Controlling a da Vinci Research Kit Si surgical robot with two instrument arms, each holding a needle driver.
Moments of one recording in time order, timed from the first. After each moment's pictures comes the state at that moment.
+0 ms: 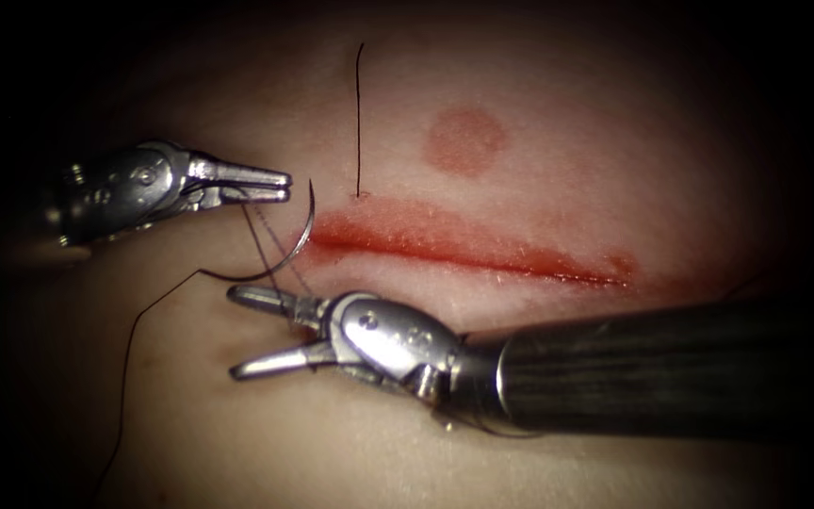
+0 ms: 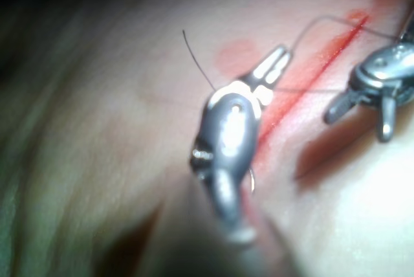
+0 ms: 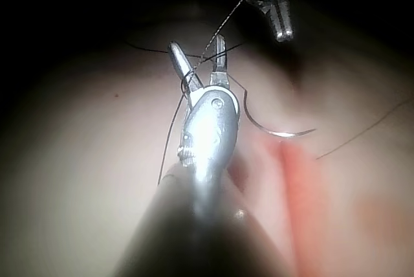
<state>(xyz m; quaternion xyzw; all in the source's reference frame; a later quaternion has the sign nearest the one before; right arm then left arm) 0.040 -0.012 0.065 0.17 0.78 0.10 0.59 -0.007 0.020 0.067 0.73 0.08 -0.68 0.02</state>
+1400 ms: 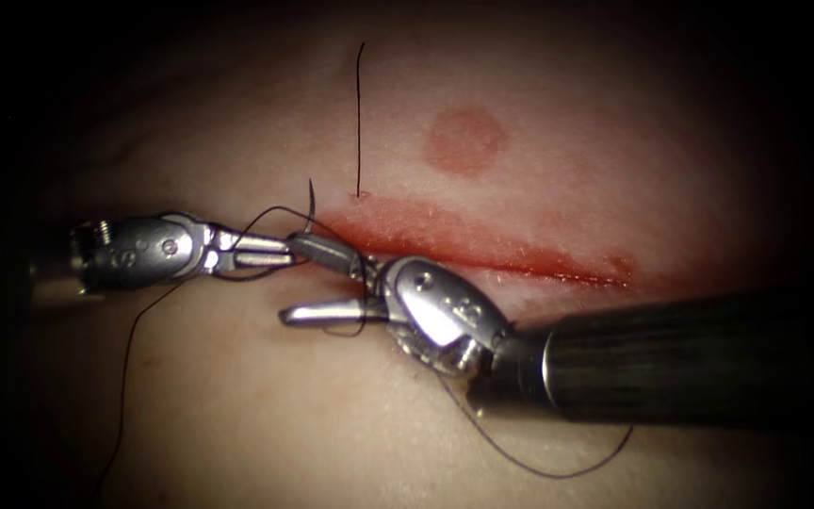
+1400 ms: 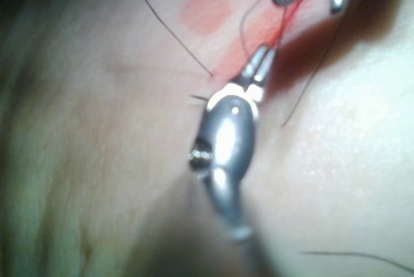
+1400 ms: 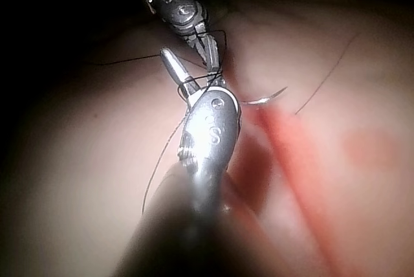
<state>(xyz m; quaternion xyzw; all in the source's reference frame) 0.036 -0.009 0.065 0.13 0.77 0.22 0.59 -0.006 0.014 0.074 0.70 0.05 -0.72 -0.01</state>
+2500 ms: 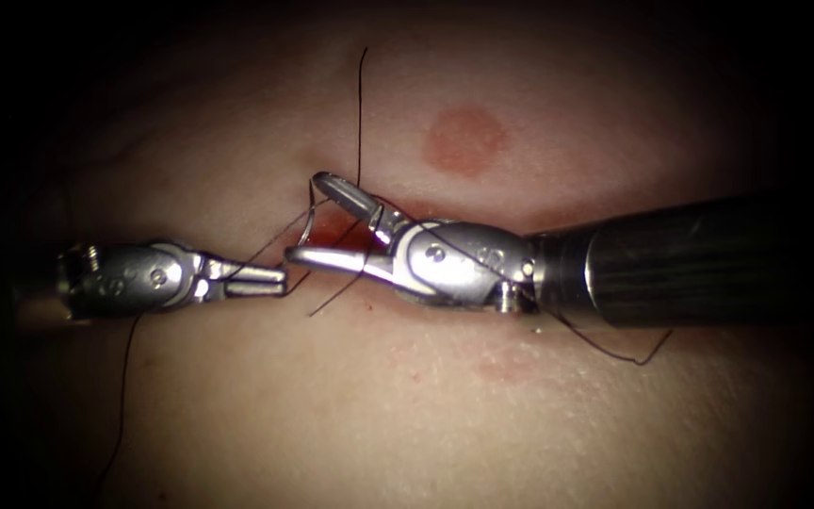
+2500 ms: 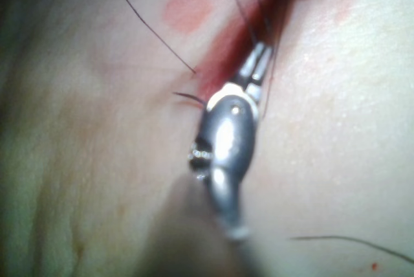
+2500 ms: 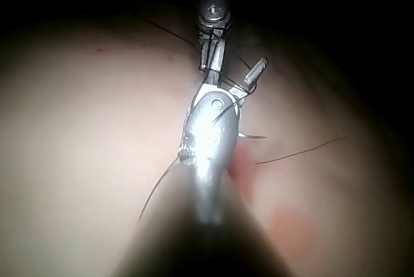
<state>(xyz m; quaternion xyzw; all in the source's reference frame) 0.035 -0.007 0.063 -0.05 0.72 0.20 0.66 -0.006 0.012 0.071 0.70 0.05 -0.72 -0.01</state>
